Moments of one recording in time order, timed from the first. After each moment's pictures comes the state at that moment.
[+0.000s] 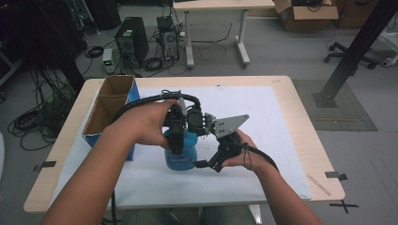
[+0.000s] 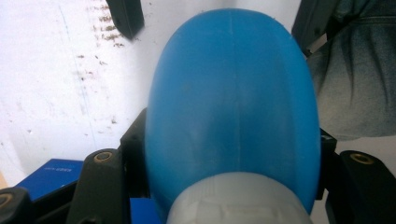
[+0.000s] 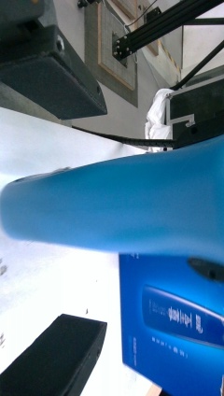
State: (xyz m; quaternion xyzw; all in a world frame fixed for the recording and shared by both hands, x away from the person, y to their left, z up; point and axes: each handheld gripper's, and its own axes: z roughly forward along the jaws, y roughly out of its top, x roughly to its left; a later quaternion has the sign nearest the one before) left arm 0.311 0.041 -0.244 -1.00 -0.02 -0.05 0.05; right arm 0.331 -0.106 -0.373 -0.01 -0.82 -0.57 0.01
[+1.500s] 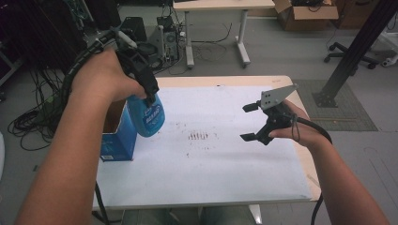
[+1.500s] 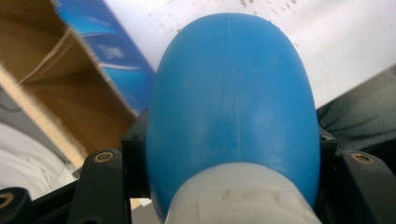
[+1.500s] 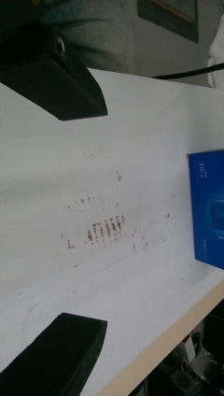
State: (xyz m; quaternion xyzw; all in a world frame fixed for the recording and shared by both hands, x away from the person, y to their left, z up) left arm 0.369 0.132 -0.136 -0.87 -0.50 -0.04 0.00; right arm 0.366 -0.220 -0.302 -0.07 -0.89 -0.44 -0.07
